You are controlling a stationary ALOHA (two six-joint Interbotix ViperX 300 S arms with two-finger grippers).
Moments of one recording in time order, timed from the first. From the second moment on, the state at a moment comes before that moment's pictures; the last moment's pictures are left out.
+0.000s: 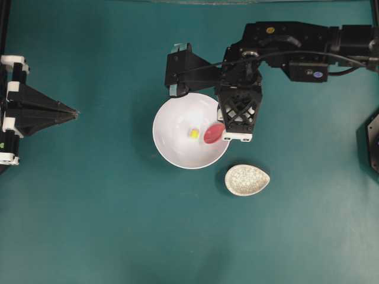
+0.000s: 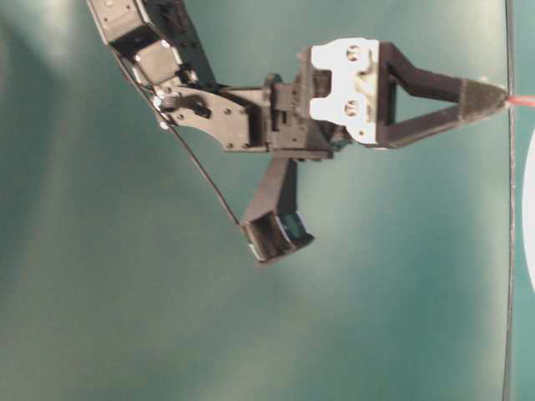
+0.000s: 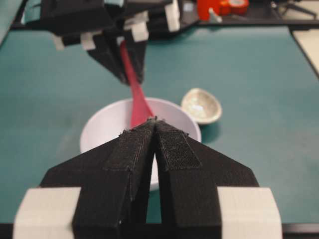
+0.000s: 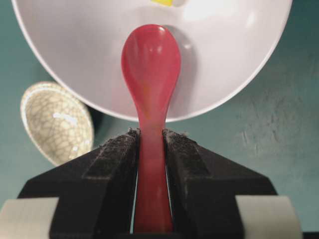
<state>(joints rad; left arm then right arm) 0.00 -0.97 1.18 0.02 -0.09 0.01 -0.21 0.17 0.14 0.26 1.20 -0.22</state>
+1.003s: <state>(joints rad) 0.00 -0.97 1.18 0.02 -0.09 0.01 -0.19 0.22 0.14 0.27 0.94 -0.22</state>
